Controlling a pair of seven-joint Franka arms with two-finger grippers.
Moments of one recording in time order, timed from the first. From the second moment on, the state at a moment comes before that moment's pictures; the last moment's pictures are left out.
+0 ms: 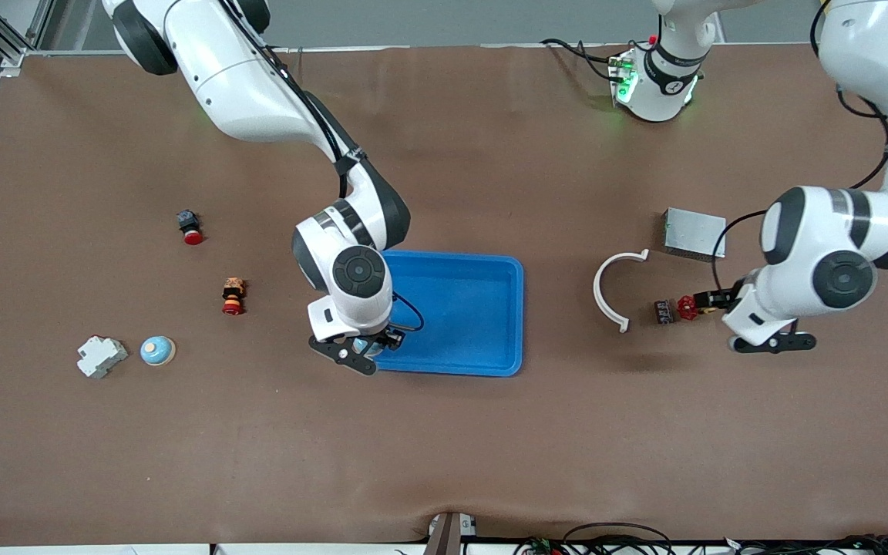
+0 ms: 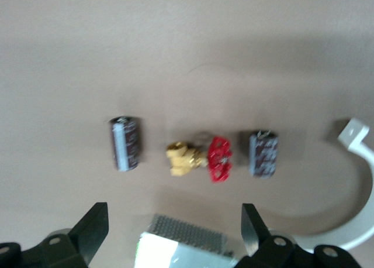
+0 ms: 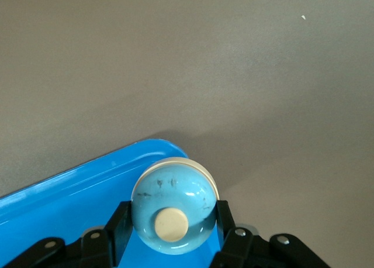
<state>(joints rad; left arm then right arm) 0.21 0.39 -0.25 -1.82 0.22 1.97 -0.15 0.58 0.84 -0.04 -1.24 -0.10 2.03 1.05</state>
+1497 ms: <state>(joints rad) 0.13 -0.07 -0.10 -1.82 -0.01 1.59 0.04 0.03 0.74 -0.04 -1.27 0.06 2.07 -0.15</state>
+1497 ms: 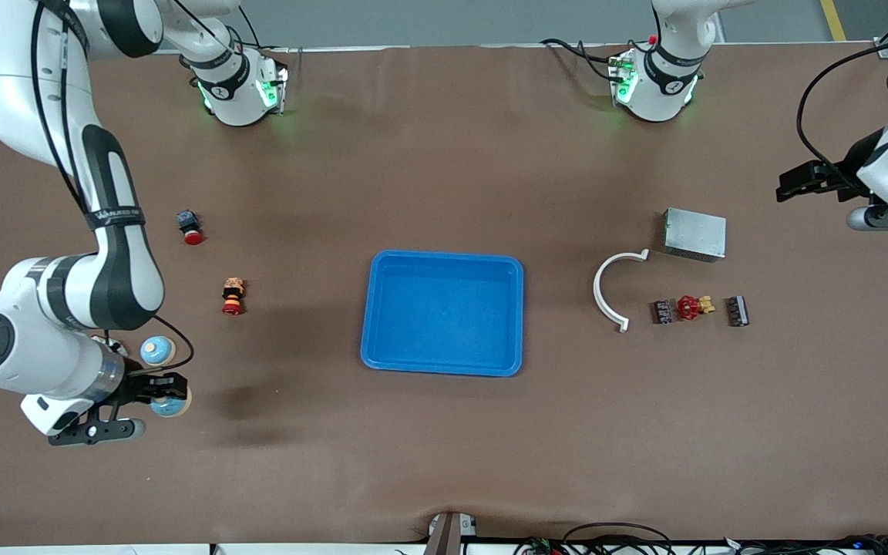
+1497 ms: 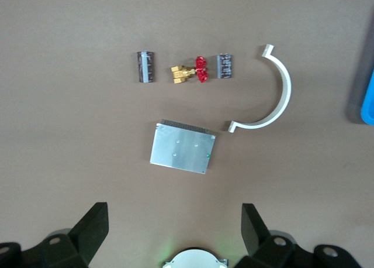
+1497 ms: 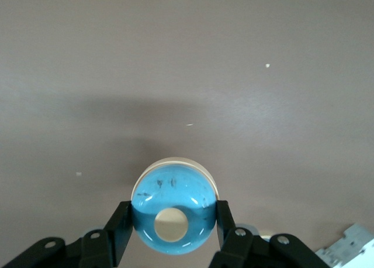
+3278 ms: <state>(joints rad) -0.01 -0.03 -0.08 -1.70 -0.03 1.73 -0.04 -0.12 0.88 -0.04 -1.28 0.06 2.16 -0.50</state>
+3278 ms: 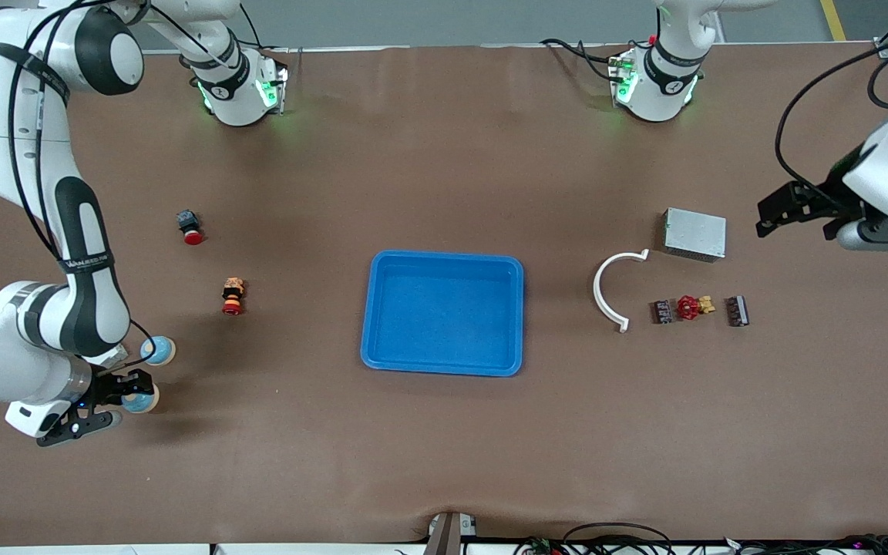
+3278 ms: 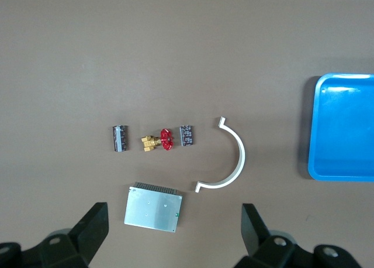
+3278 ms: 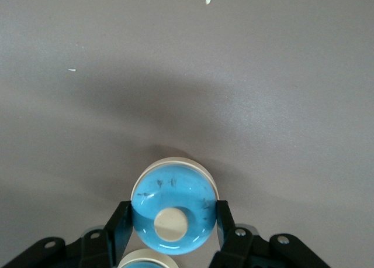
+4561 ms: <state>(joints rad) -0.01 -0.06 -0.08 -1.75 -0.01 1.72 -0.04 -0.14 0.92 -0.04 -1.28 0.08 2.17 -0.52</state>
